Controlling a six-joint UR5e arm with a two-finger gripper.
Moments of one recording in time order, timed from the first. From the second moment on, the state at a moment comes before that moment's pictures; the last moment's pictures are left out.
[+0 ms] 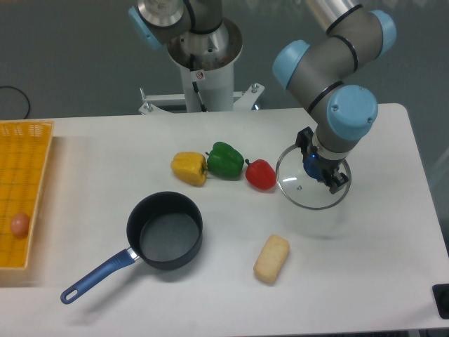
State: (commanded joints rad) arm 2.71 -1.95 -1.54 -1.36 1.66 1.66
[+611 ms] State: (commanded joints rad) arm 2.72 -1.97 -1.54 -1.36 1.67 1.68
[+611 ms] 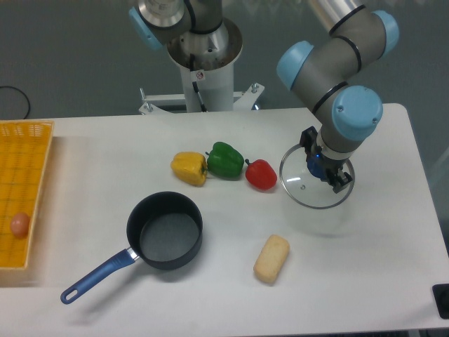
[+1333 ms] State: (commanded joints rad) arm 2.72 -2.03 -1.54 -1.31 1.70 1.68
